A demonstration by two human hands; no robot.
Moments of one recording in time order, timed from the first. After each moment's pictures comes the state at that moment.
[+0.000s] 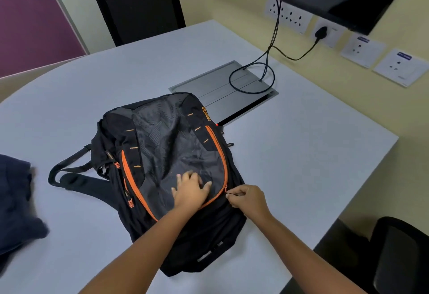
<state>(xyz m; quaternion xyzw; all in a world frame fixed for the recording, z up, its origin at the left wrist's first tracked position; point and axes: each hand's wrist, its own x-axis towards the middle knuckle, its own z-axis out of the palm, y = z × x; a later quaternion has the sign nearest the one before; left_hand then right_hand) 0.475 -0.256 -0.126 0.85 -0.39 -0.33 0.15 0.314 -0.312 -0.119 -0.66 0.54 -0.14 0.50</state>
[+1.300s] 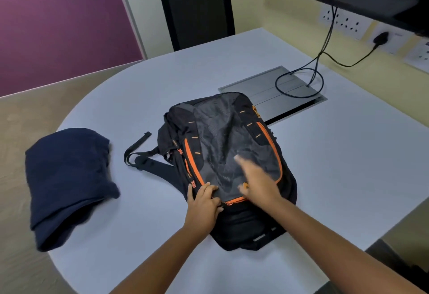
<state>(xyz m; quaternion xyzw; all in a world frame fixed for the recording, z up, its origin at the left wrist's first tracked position) 0.495 -0.128 -0.124 0.83 -0.55 -0.09 0.04 0.382 -0.281 -0.098 -0.90 0.33 -0.07 0.27</state>
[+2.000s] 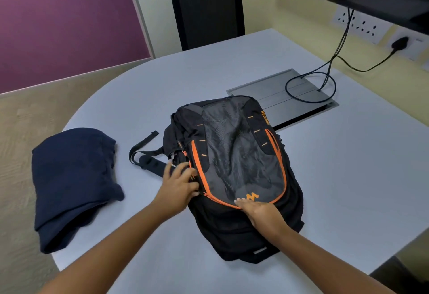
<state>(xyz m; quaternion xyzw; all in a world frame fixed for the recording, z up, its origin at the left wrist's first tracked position) 0.595 -0.118 -0.102 0.76 -0.65 0.07 -0.01 0.366 -0.257 -0.156 -0.97 0.13 -0.04 0.22</state>
